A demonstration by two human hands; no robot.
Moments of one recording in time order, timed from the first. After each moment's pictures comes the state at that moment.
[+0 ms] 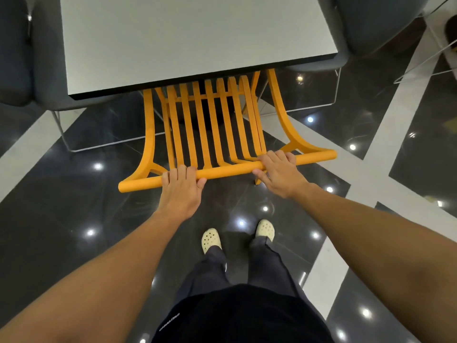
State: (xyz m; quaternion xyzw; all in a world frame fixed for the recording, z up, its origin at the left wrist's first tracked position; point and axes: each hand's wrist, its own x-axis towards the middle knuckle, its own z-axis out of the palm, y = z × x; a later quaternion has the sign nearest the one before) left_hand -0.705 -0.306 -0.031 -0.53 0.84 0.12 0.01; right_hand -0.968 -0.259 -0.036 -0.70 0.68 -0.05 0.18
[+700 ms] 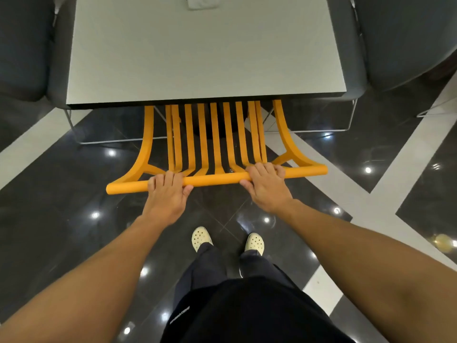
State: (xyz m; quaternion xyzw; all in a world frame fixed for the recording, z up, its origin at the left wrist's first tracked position) left_hand -0.750 -0.346 -0.033 -0.58 0.81 0.12 0.03; right_hand -1.012 -0.318 -0.036 -0.74 0.65 -0.05 0.17
